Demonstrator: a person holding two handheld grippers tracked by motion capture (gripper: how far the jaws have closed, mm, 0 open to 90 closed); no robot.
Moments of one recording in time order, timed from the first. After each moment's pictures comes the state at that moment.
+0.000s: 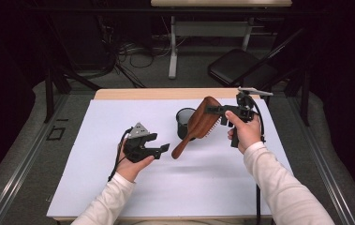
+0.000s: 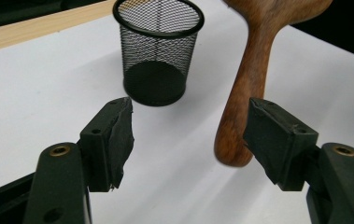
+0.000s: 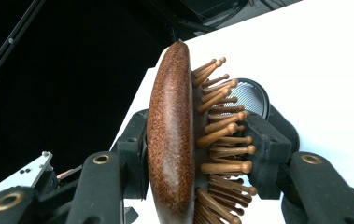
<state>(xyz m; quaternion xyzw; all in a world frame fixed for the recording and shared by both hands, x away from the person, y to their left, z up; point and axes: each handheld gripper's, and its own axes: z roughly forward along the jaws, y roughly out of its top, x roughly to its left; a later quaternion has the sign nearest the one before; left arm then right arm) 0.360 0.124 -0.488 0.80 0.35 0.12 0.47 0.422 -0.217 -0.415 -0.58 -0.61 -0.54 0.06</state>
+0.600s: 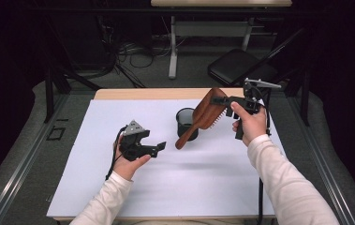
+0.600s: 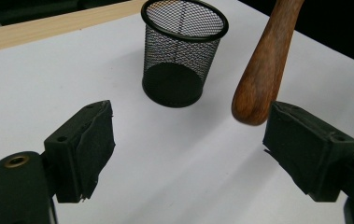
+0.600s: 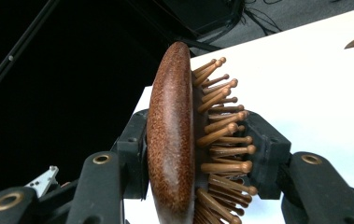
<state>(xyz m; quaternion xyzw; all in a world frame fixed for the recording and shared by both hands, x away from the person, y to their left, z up) 0.365 0.135 -0.487 0.79 0.37 0.13 0.48 0.430 -0.230 -0.392 -0.58 -0.60 -0.55 0.03</state>
